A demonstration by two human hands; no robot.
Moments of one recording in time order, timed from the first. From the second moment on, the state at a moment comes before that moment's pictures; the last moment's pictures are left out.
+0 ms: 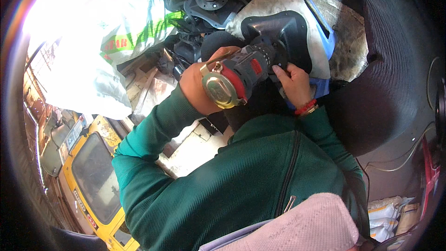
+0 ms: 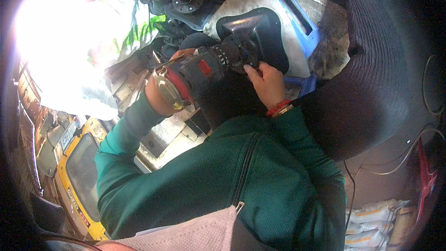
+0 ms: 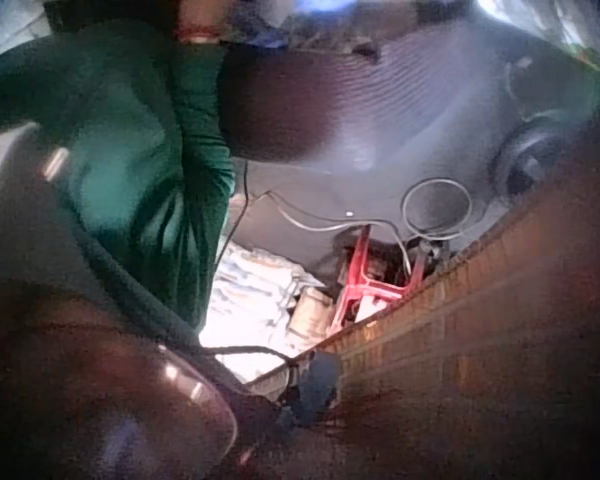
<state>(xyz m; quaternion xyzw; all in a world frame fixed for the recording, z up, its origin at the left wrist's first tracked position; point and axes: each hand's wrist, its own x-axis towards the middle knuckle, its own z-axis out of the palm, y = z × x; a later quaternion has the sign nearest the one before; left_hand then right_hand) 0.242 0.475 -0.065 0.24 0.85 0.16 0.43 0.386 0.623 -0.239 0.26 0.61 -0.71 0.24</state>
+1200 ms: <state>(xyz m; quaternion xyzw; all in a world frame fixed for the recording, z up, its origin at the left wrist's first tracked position) 0.232 0.320 -0.168 -0.20 0.59 0.76 -0.14 0.326 0.588 -0.119 0.05 0.59 -0.78 0.20</state>
